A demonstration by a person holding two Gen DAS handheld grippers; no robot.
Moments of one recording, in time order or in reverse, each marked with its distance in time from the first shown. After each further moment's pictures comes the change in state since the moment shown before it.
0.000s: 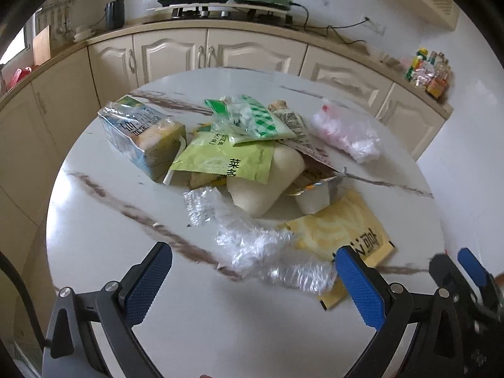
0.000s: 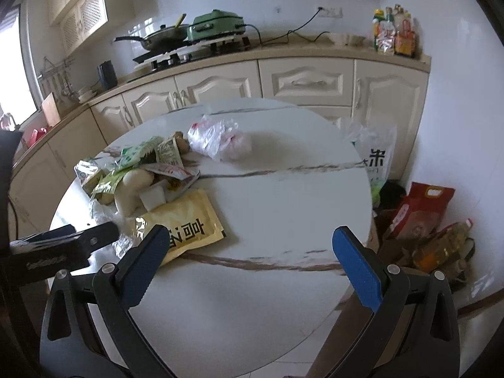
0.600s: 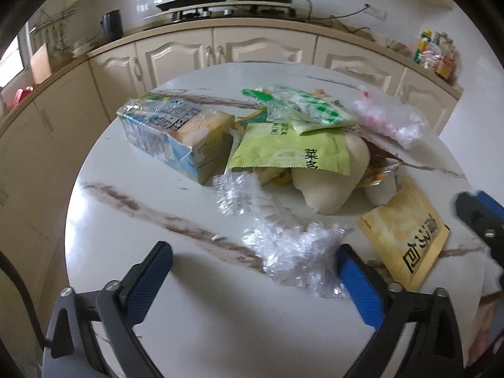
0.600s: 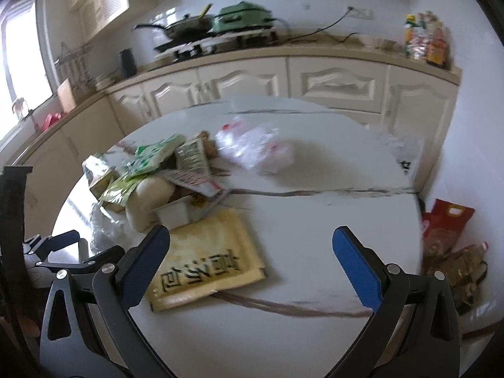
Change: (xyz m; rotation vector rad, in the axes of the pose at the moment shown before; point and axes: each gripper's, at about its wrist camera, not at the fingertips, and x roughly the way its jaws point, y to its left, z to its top) left arm 0.092 0.061 0.050 0.096 -0.033 0.046; right arm 0.046 0.039 0.027 -0.087 0.028 0.086
